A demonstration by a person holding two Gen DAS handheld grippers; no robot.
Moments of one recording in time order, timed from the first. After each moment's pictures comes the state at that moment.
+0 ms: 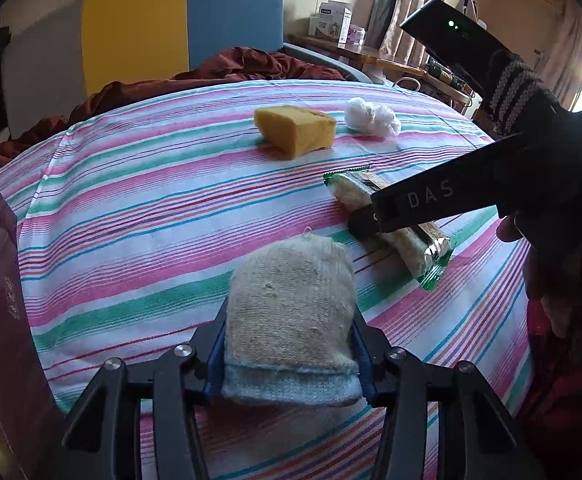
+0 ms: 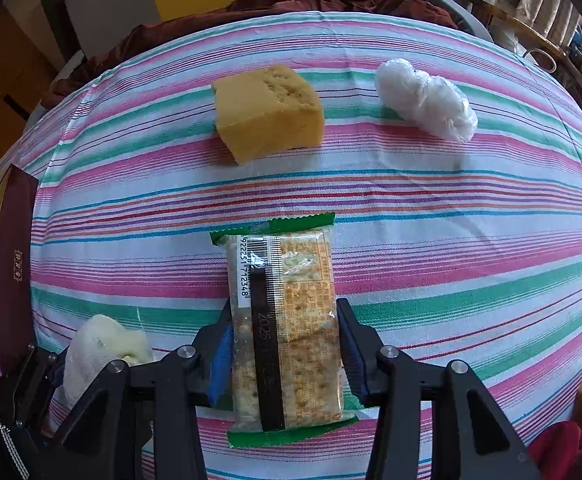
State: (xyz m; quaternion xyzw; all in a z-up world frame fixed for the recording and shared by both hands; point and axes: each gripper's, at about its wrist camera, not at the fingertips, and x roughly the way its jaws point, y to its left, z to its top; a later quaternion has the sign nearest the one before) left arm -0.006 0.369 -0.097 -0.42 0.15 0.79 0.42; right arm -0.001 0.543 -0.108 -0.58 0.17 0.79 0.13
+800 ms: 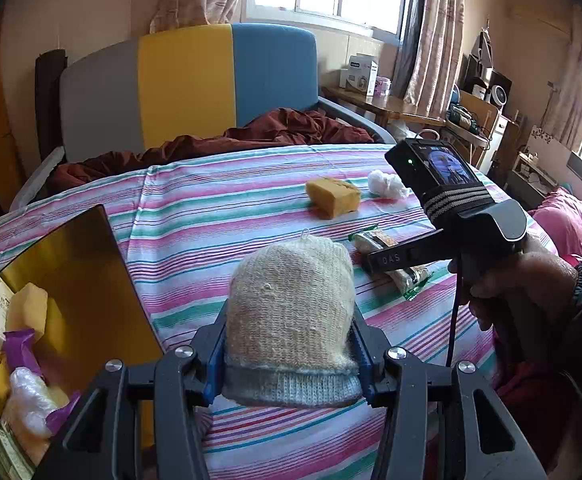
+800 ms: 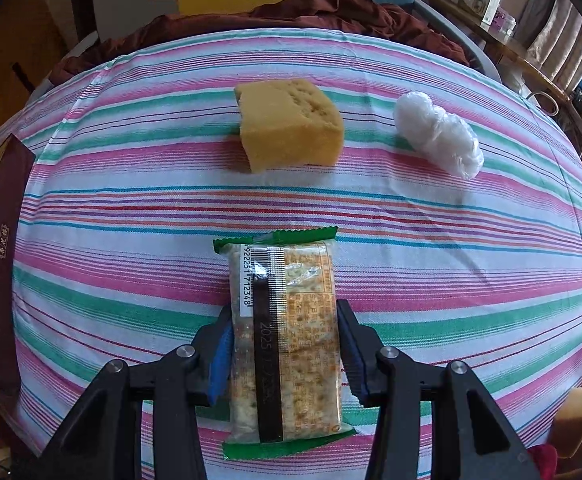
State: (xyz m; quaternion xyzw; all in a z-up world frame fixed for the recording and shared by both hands) left arm 0.020 0.285 -0.017 -0.35 0.11 0.85 0.38; right arm -0.014 0.525 -0.117 -0.57 0.10 0.80 0.14
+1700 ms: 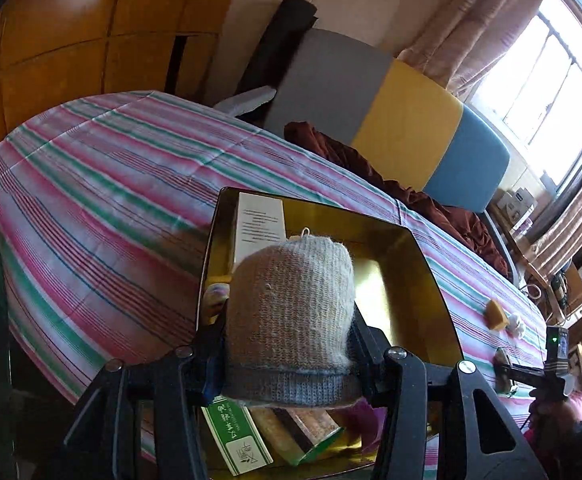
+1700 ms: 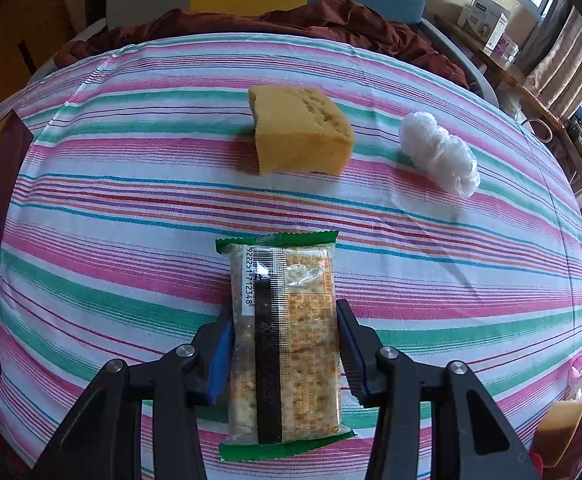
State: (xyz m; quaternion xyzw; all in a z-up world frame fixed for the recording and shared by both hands) left arm -0.082 -0.009 -0.024 -0.40 -0.14 0.89 0.14; right arm -0.011 0.486 -0.117 -0.57 0.05 0.81 0.15
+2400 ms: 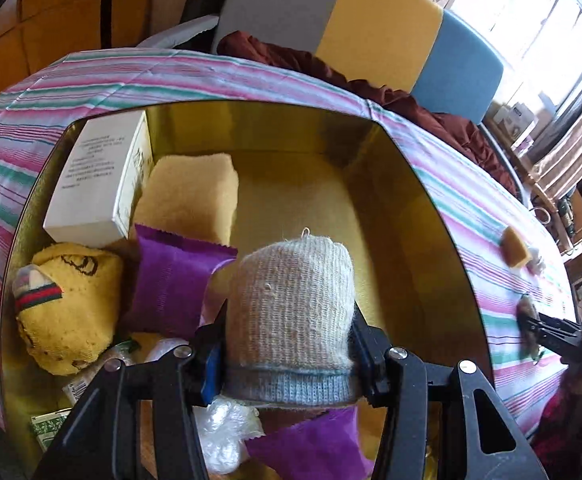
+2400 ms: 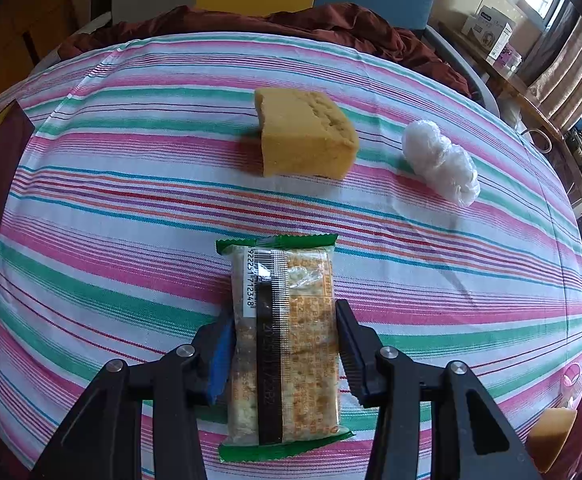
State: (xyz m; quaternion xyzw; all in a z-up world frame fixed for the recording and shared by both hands) left arm -0.129 0.123 -0.086 -0.50 -0.05 0.84 0.19; right arm -0.011 0.486 -0.113 -0.57 0.04 0.81 0.16
